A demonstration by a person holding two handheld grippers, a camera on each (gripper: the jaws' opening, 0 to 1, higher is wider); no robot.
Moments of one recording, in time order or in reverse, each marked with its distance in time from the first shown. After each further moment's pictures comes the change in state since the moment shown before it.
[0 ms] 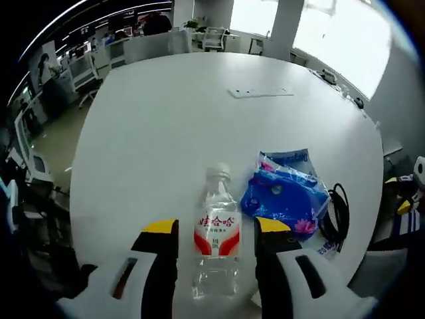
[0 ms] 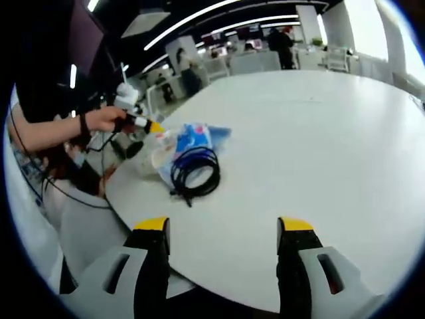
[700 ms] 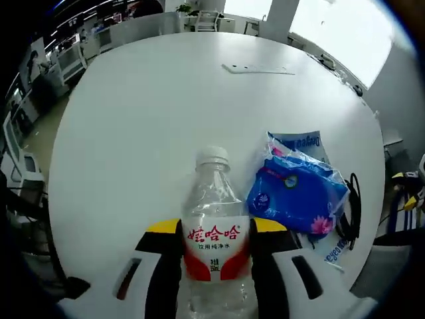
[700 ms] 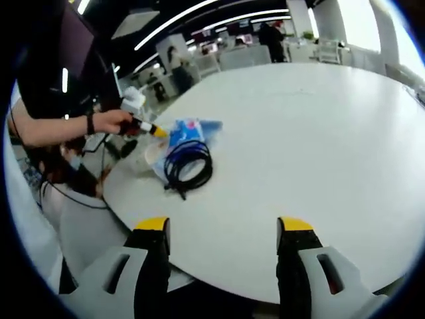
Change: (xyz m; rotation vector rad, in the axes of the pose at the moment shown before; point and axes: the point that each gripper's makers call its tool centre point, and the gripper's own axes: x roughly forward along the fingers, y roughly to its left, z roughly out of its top) left arm 0.035 -0.007 -0.017 0.023 0.094 -0.040; right arm -0.005 -0.006 -0.010 0.041 0.022 -0.030
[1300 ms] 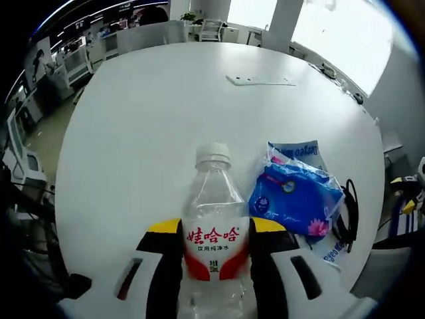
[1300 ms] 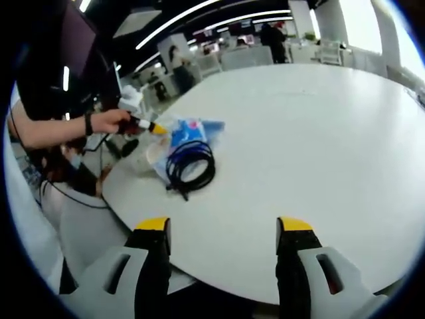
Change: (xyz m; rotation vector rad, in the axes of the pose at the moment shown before) left arm -0.013 0.009 0.009 -0.016 -0.064 0.016; right arm 0.002 0.005 0.003 -0.010 -0.002 0.002
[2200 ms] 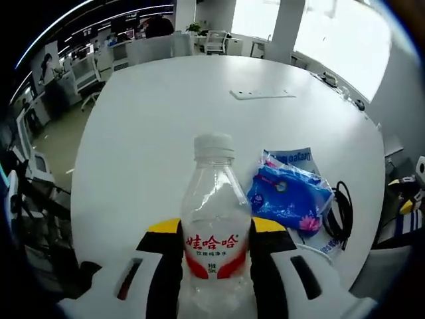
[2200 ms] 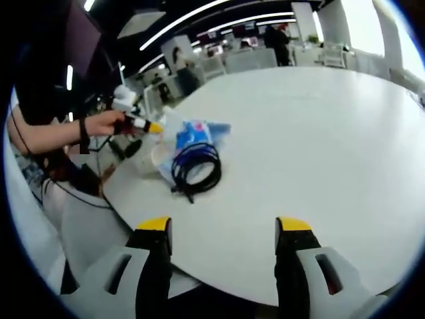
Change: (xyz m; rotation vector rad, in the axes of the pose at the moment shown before) left arm -0.040 0.000 0.000 -0.005 -0.084 0.043; right arm 0.003 0.008 0.003 -0.015 -0.017 0.021
